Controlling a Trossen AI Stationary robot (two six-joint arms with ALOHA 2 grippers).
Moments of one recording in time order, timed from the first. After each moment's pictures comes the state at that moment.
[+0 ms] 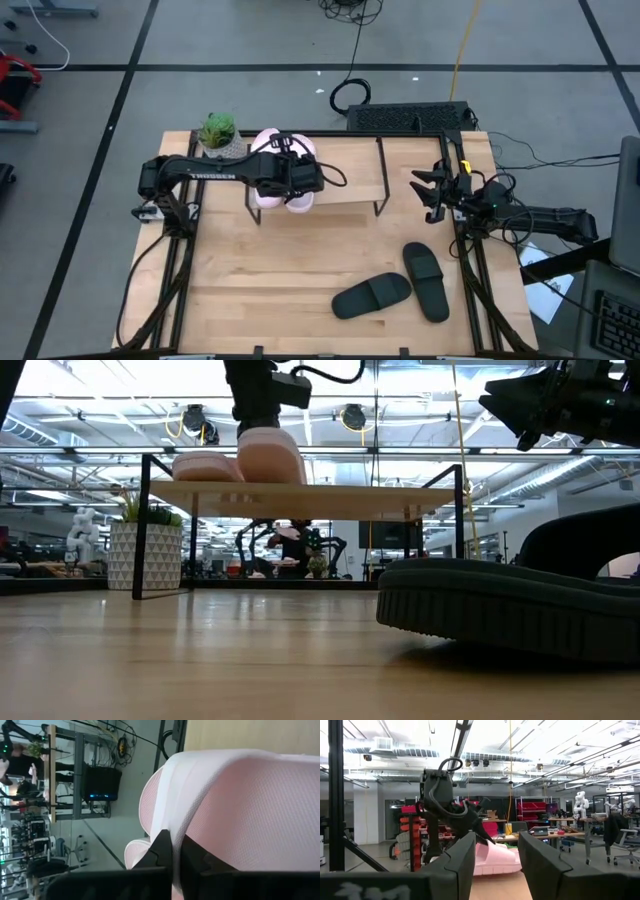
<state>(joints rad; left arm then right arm) 0.08 1.77 1.63 -1.12 -0.84 0.09 -0.18 0.25 0.03 0.61 0.08 0.02</state>
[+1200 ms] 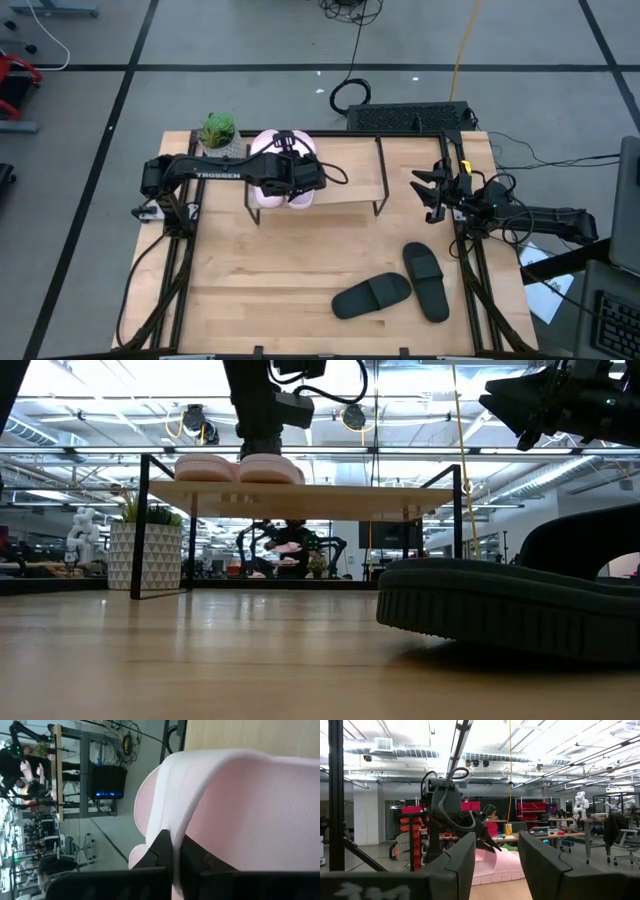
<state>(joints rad) 0.11 1.78 1.55 -1.03 -0.87 0.14 -0.18 0.25 0.03 0.61 0.08 0.02</state>
